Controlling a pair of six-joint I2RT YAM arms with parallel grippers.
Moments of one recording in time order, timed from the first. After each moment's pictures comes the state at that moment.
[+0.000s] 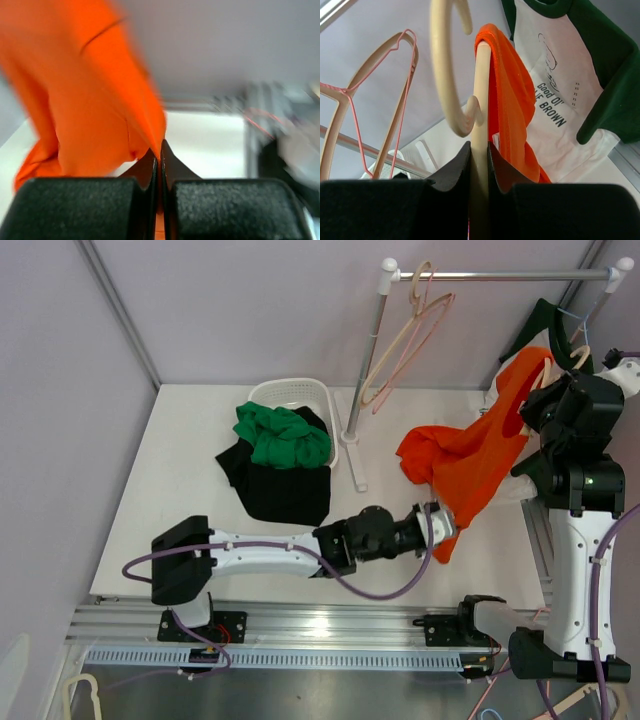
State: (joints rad) left arm -1.33 1.73 1.25 0.54 -0.04 0.18; right arm -0.05 1.09 1.64 -0.73 0.29 0.52
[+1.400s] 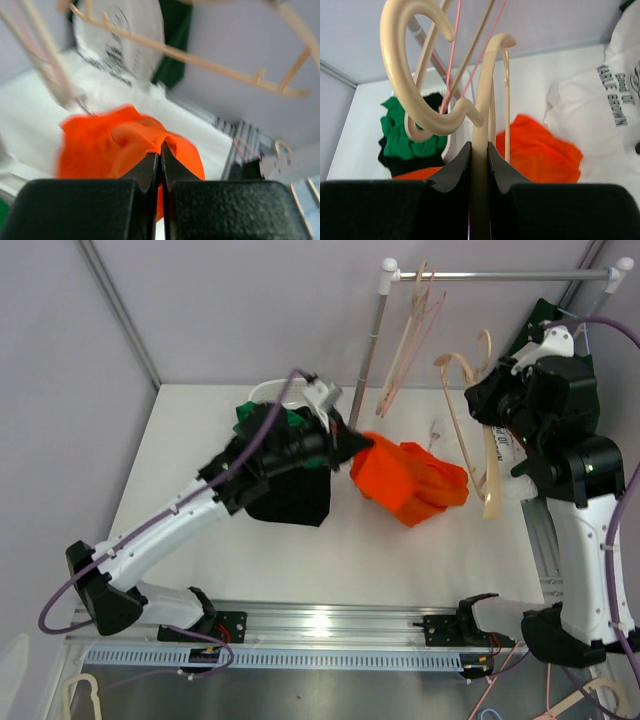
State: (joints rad) left arm -0.88 1.31 1.32 -0.07 0.25 -0.27; right arm 0.26 1.22 1.90 -0.98 0.13 0.37
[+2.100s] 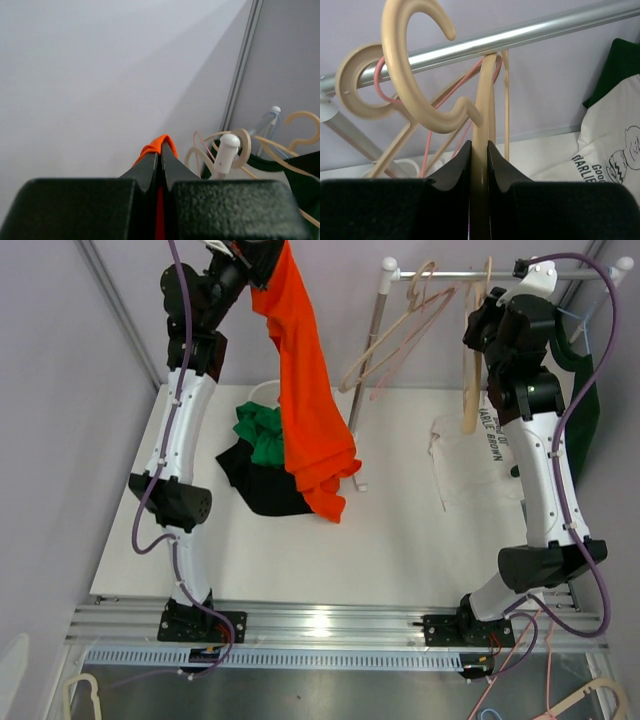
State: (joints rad) left arm -0.23 2.05 2.51 0.09 0.44 -0.42; right arm 0.18 1.58 2.02 -0.47 0.23 0.23
